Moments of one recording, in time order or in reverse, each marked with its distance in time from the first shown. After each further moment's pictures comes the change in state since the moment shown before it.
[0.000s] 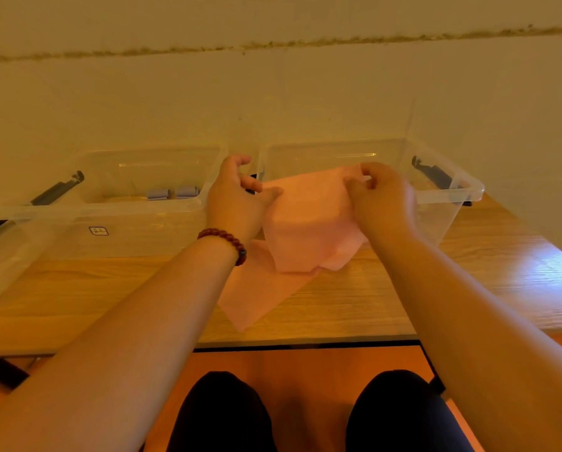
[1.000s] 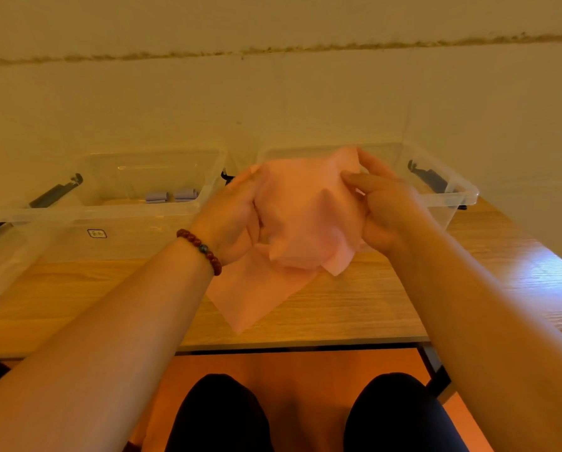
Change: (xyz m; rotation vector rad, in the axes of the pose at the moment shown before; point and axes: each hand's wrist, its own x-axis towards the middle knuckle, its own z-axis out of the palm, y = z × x) left_hand -0.007 0.004 -0.014 -0.737 -0.566 -0.251; right_hand 0.003 -0.012 -0.008 0.903 -0.297 0.320
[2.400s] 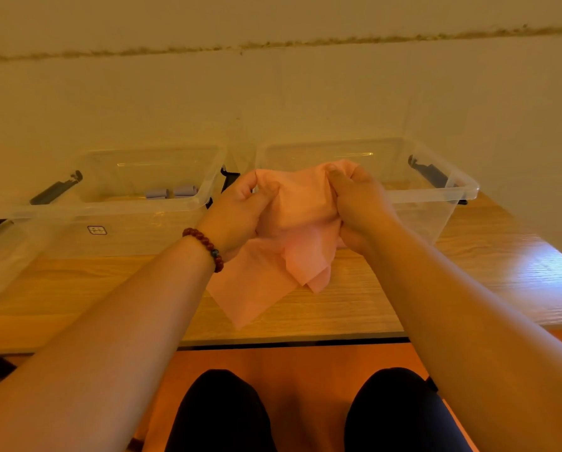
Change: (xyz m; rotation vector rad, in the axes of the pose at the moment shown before) left_hand 0.007 -0.016 -0.007 0.346 0.121 0.109; right_hand 0.016 0.032 0.016 -0.323 0.081 -0.097
